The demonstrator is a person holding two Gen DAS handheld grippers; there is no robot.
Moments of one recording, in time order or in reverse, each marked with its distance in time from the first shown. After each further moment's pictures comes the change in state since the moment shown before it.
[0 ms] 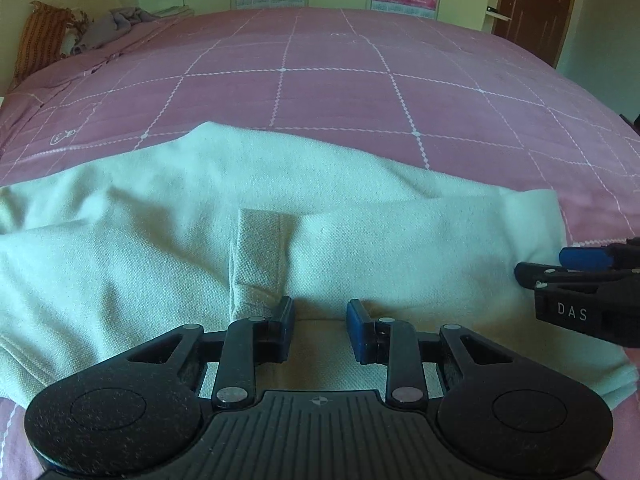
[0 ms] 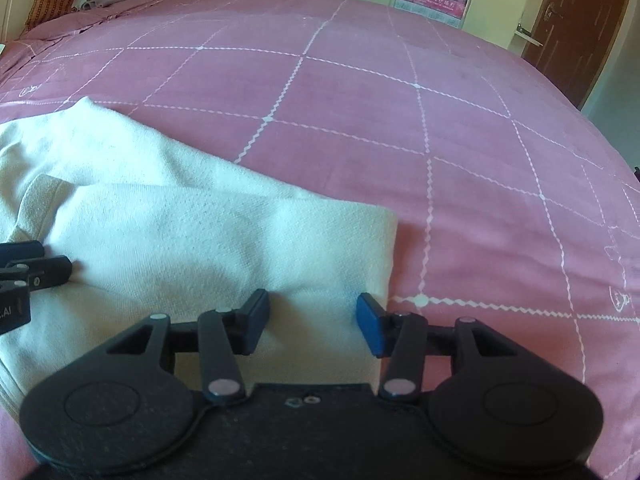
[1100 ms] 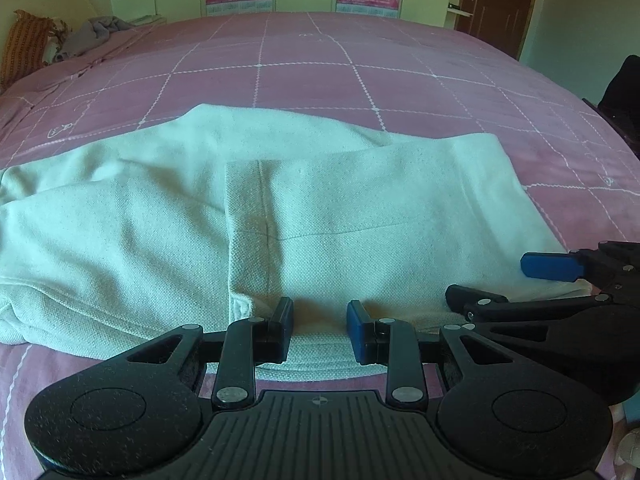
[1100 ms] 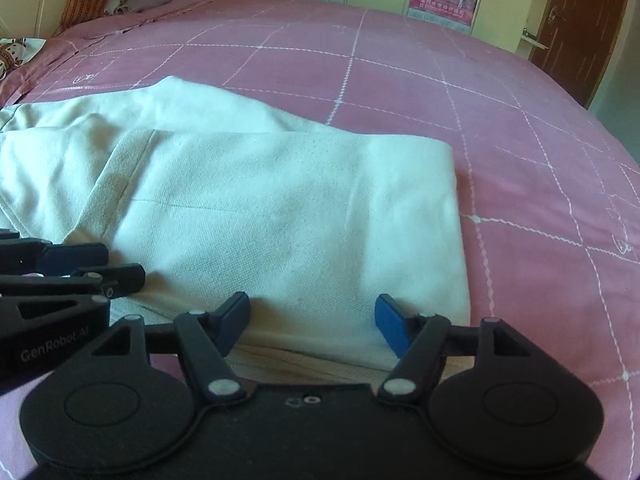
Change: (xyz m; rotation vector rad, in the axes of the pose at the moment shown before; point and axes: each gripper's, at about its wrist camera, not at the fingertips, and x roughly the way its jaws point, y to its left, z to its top) left arm -0.047 0.014 -0.048 0.054 -0.017 -0.089; right arm -0.060 0.059 -0.059 0.021 -0.044 0.044
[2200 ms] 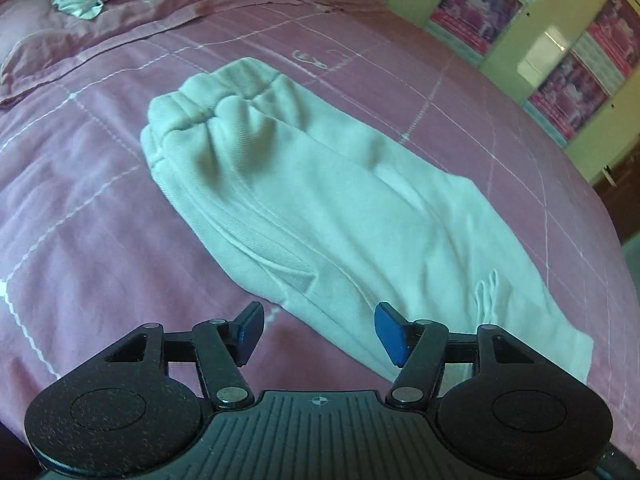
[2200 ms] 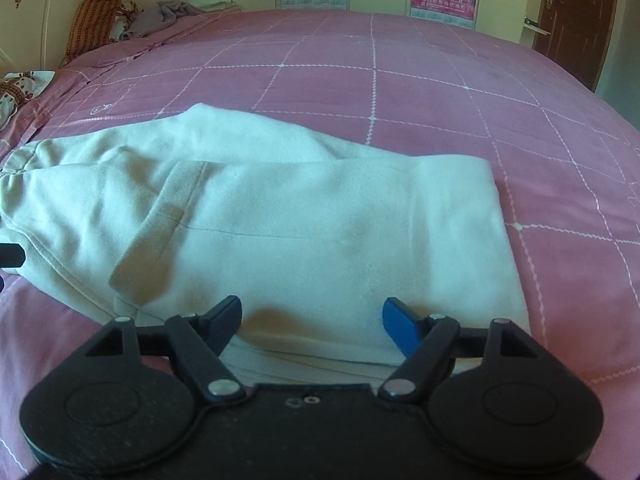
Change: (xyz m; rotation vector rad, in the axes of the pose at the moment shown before) left arm -0.046 0.207 -0.032 -0.698 -0.007 0.128; right arm -0.009 0.033 0.017 0.081 -0.020 0.086
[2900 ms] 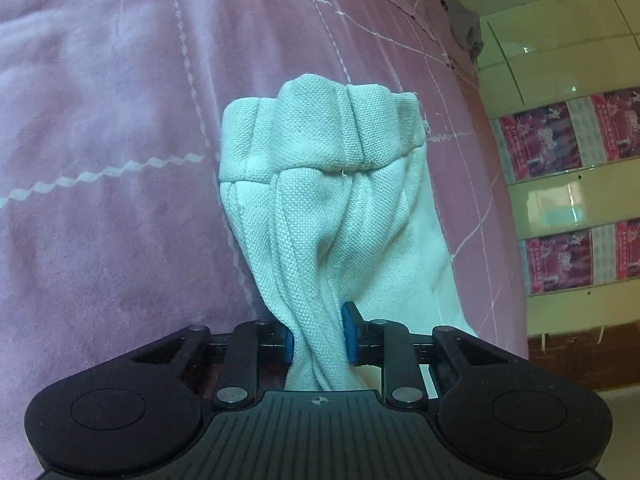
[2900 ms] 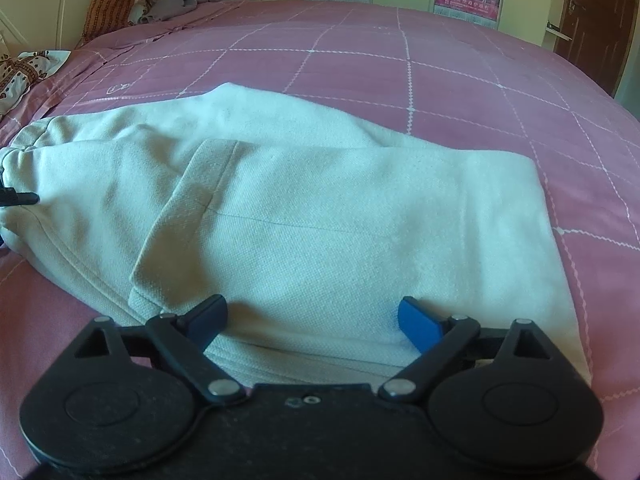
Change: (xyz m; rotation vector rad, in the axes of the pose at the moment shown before) left arm 0.107 0.087 0.043 -0.582 0.023 -0.217; right arm 0.023 0.019 -0.003 -0.044 0.020 0.022
